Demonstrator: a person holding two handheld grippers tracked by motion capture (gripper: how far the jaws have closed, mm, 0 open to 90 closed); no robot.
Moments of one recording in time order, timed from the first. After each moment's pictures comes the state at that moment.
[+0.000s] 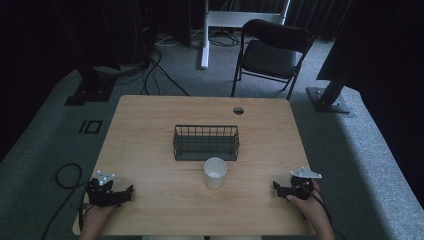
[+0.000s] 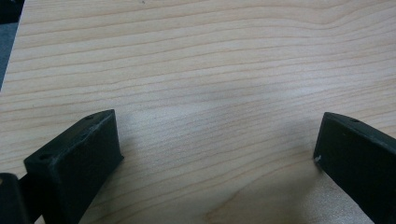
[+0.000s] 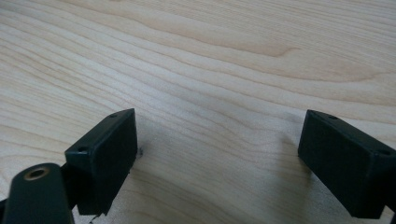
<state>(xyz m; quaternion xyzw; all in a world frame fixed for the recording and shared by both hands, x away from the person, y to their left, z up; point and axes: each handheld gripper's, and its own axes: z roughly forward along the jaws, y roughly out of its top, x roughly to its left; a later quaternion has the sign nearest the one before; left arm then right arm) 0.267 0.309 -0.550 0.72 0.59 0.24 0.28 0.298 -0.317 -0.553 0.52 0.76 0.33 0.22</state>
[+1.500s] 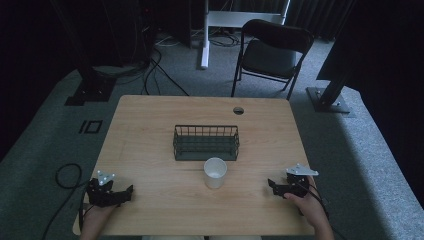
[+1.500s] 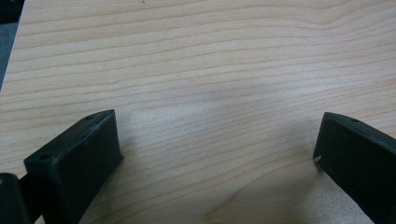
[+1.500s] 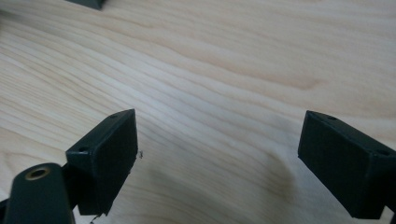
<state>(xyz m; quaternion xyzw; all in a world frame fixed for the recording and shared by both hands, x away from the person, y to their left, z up) 0.267 0.309 -0.550 0.72 0.59 0.24 0.28 0.302 -0.301 -0.540 0.48 0.77 0.36 0.21</state>
